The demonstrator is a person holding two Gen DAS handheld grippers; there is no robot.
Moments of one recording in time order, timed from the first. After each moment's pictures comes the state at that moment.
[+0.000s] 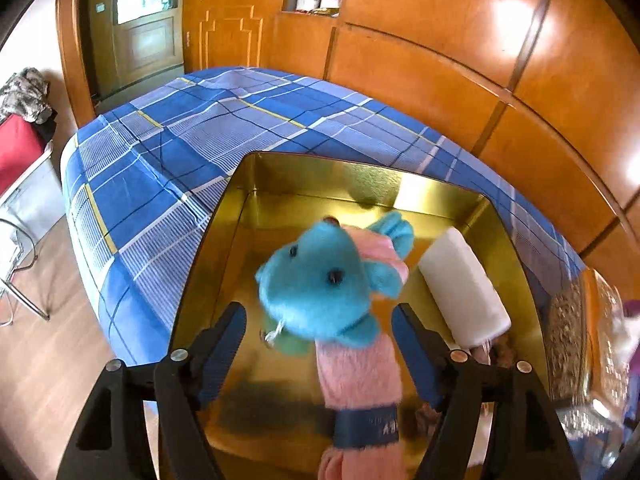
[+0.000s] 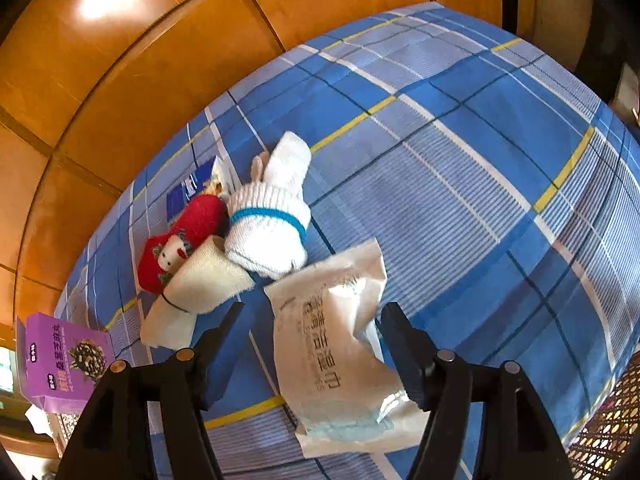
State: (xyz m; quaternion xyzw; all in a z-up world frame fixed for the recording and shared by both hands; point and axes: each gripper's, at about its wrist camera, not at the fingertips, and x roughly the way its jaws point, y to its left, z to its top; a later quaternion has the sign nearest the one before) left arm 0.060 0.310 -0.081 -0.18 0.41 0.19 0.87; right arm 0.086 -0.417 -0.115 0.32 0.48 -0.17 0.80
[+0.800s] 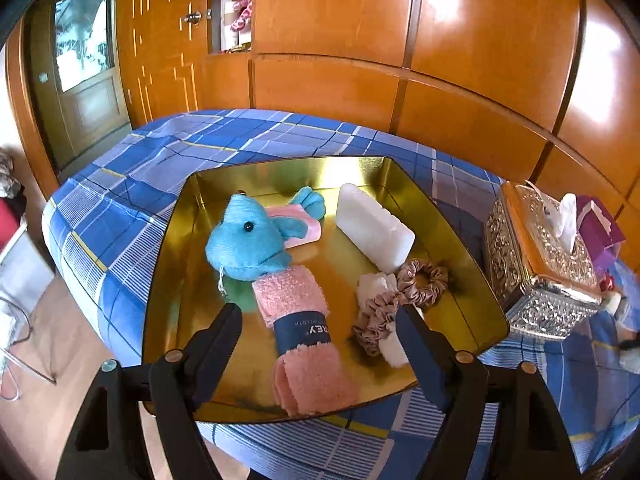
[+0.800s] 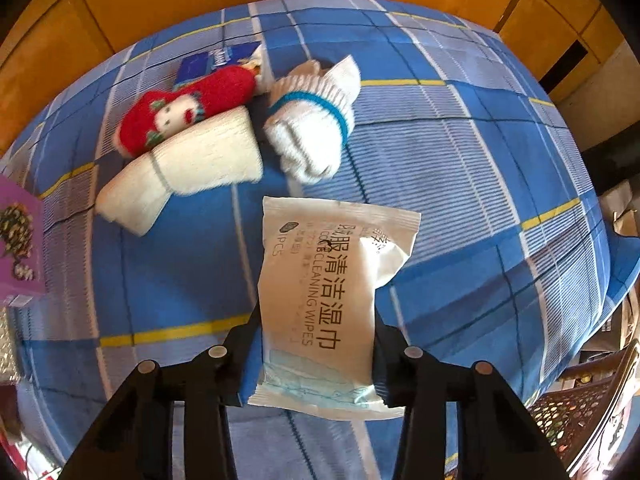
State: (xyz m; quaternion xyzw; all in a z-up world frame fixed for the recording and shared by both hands) left arm 0.003 0.235 -0.065 -0.08 0.38 0.10 0.92; right arm 0.089 -0.349 -0.121 0.11 0.62 -0.16 0.76
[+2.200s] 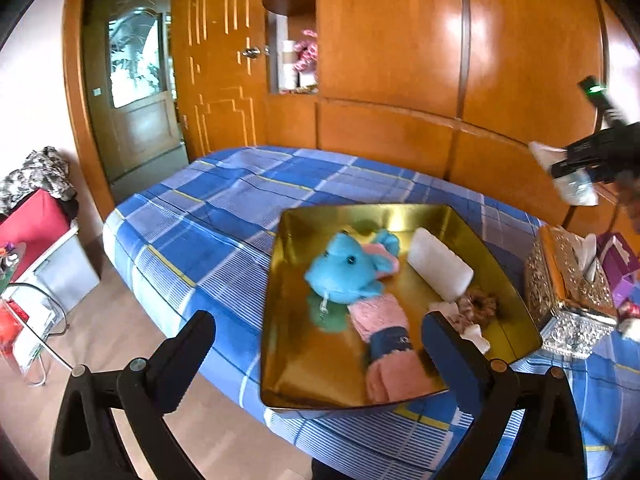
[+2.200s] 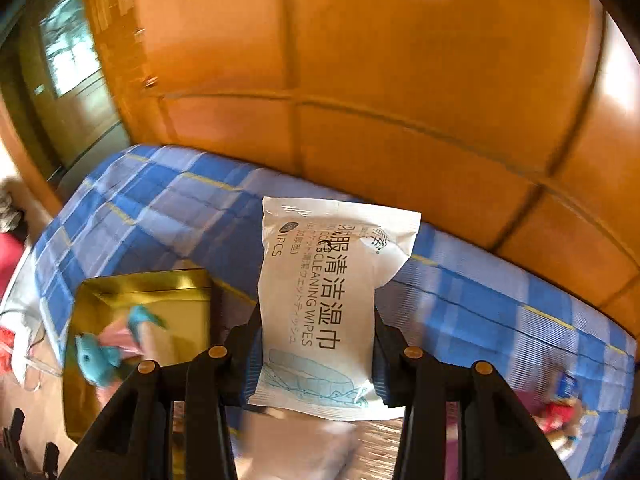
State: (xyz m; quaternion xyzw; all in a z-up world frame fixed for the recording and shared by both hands) left arm -0.058 0.274 -0.034 -0.08 0.31 0.21 0.93; right arm 0.245 0.058 0.029 -0.07 0.45 0.17 0.87
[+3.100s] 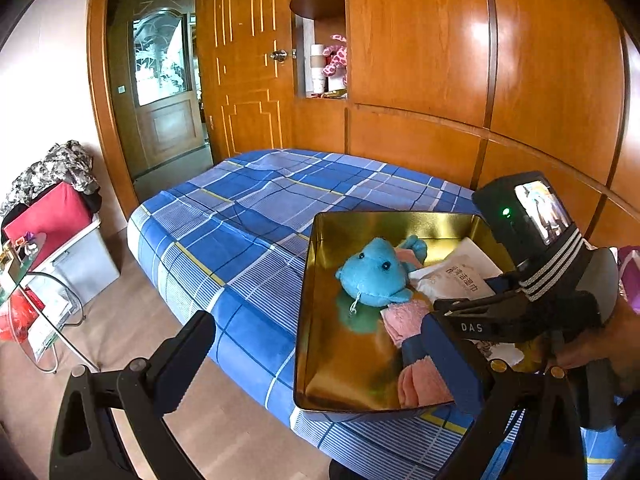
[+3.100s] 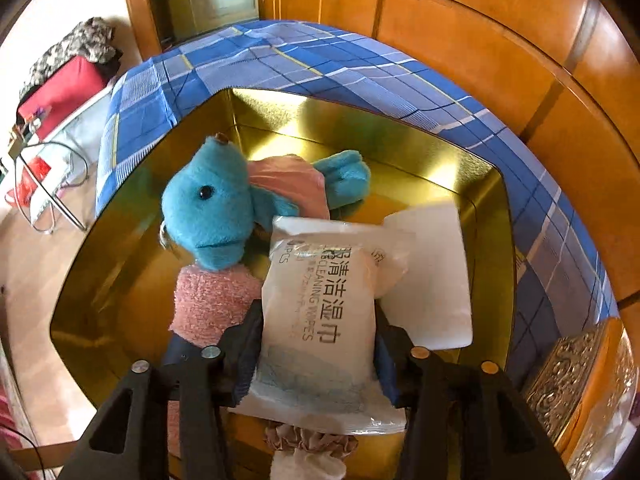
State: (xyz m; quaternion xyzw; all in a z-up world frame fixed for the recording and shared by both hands) left arm -0.065 0.290 -0.036 -0.07 0.30 0.25 0.92; right arm 0.127 0.224 -0.097 -0.23 0.47 0.34 0.78
